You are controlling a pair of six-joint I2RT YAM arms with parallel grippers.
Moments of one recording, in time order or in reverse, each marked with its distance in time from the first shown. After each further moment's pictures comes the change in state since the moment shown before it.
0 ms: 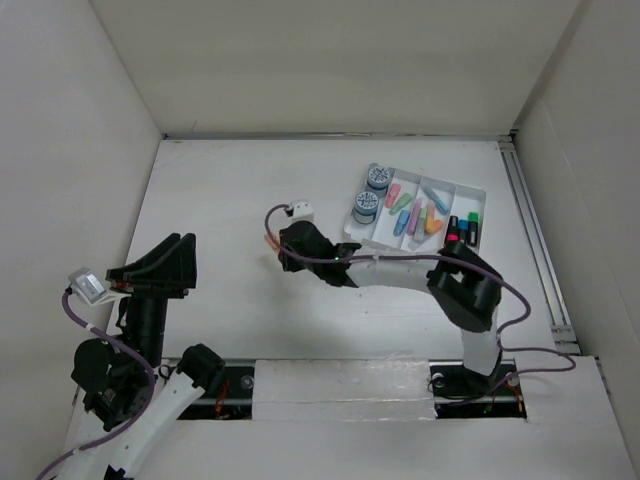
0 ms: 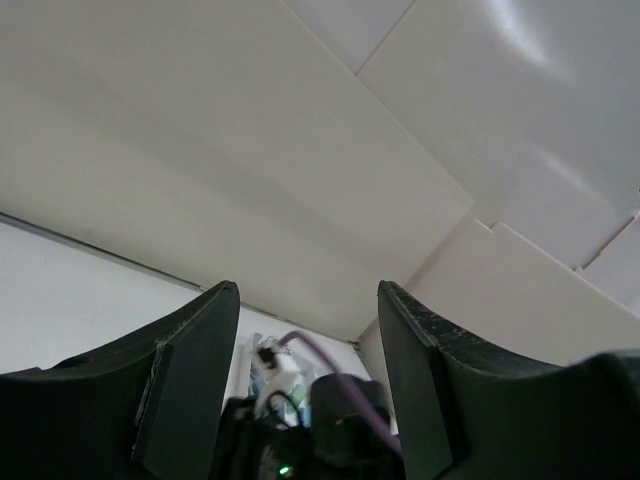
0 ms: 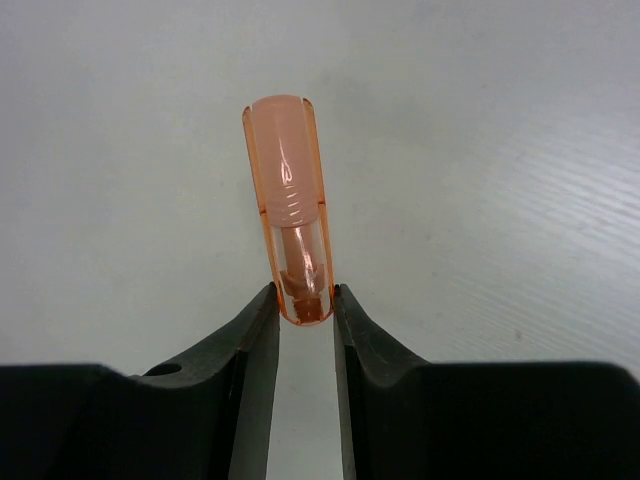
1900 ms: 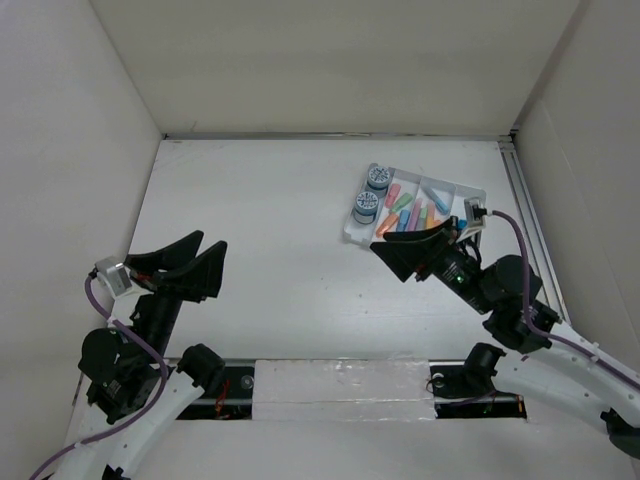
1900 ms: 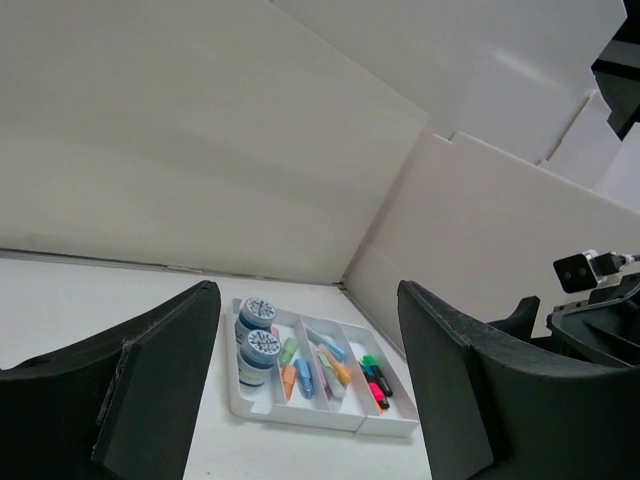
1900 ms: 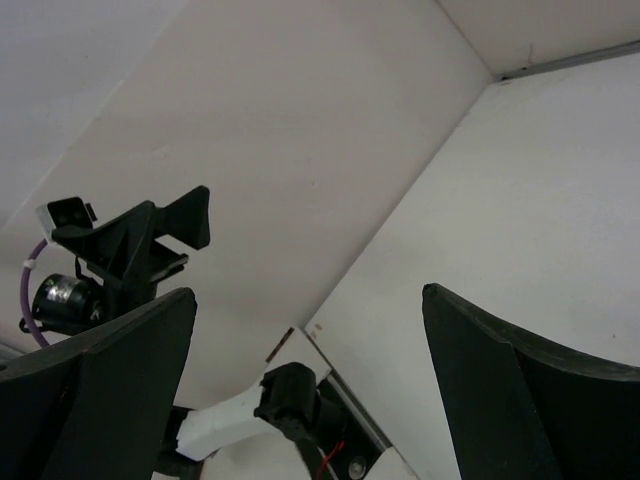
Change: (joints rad) left arm 0.000 0.054 0.000 0.017 0.244 0.087; right arm -0.132 -1.360 -0.624 0.110 -0.245 0.228
